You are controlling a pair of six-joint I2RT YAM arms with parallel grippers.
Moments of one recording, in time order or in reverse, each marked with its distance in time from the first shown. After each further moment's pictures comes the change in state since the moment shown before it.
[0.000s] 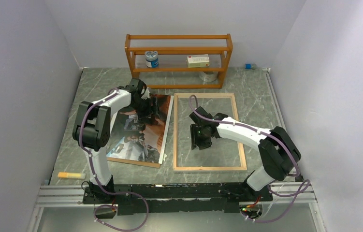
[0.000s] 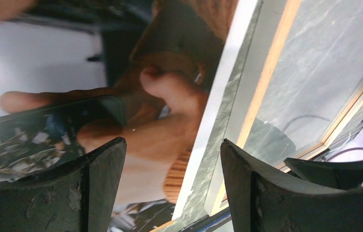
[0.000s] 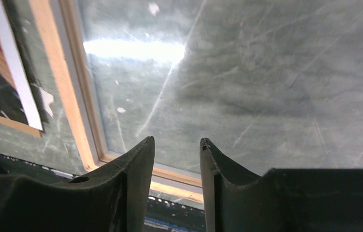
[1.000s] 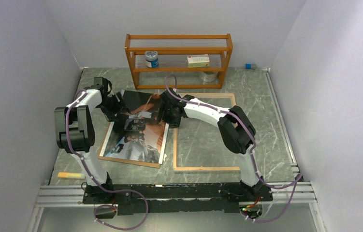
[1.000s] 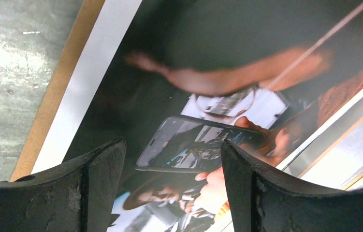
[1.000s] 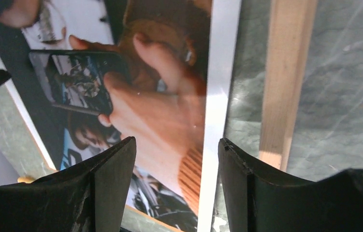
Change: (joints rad) left arm 0.371 -0.079 -0.043 -0.034 -0.185 -0.023; right arm 0.054 0.535 0.658 0.104 0.039 0.307
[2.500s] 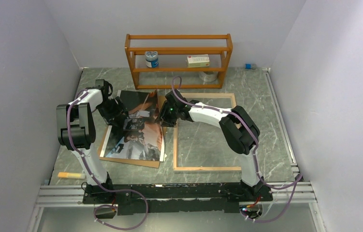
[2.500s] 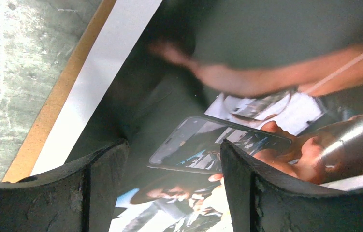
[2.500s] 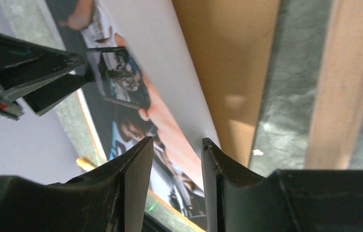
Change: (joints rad) left arm -0.004 0.058 0.006 -0.077 -0.073 -0.055; right arm -0.025 -0.040 -0.177 0.327 -0.154 0.128
